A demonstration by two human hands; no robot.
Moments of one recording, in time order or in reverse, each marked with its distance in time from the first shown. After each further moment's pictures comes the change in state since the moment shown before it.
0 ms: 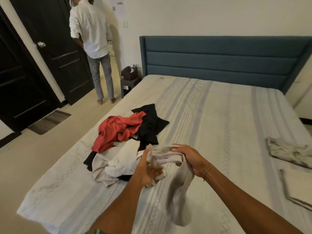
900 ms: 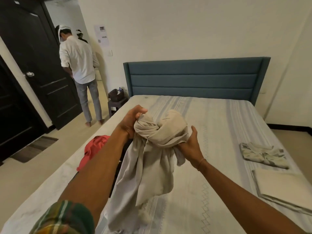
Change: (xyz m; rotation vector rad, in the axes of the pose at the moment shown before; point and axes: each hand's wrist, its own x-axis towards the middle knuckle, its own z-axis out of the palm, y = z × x) left_hand -0.137 0.108 0.223 0.357 -0.221 0.422; right_hand -0.079 -0.047 -0.072 -0.368 0.555 -0.516
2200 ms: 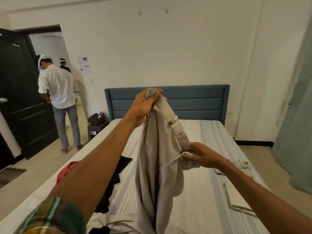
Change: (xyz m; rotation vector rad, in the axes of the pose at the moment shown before) left_hand 0.016 0.038 0.168 0.419 -0.088 0.635; right_hand -0.046 -0.083 -0.185 -0.548 -0.424 -0.136
